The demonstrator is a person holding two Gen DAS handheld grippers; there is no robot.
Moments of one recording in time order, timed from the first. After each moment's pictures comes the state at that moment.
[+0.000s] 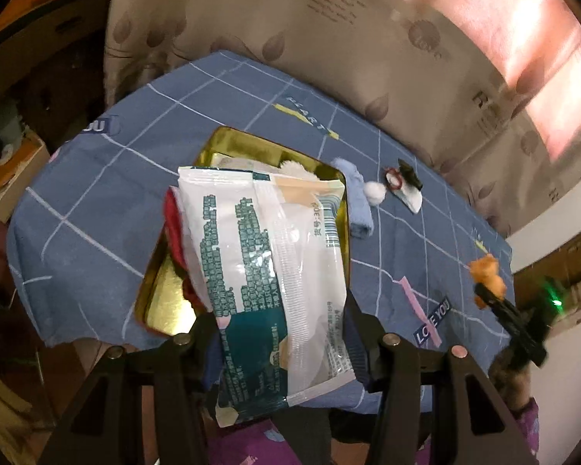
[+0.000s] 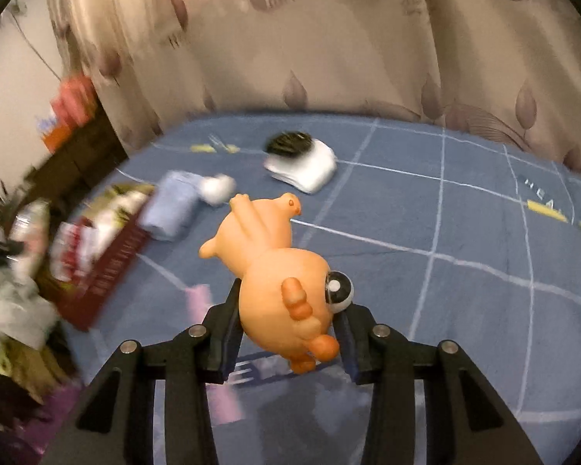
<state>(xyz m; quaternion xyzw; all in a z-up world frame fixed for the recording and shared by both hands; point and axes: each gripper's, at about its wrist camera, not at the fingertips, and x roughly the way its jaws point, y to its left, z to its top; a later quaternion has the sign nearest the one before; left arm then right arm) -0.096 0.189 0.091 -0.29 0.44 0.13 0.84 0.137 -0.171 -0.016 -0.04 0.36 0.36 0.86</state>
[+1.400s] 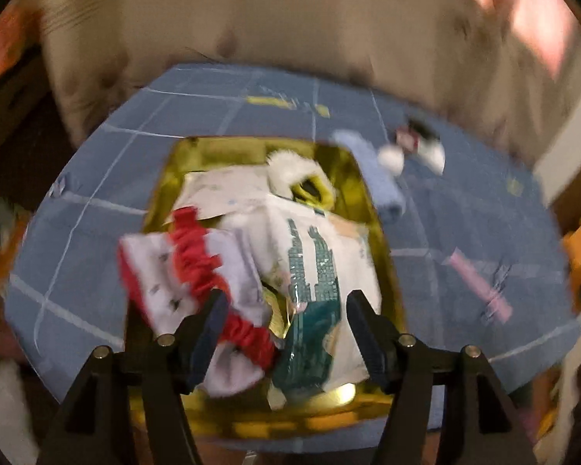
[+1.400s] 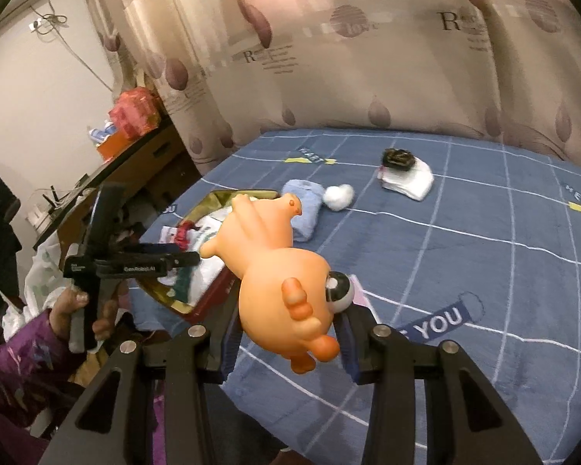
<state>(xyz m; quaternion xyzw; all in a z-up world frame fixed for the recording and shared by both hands) -0.033 0.177 0.039 -0.12 0.49 0.10 0.86 0.036 -0.116 0.026 -0.01 0.34 0.43 0.84</state>
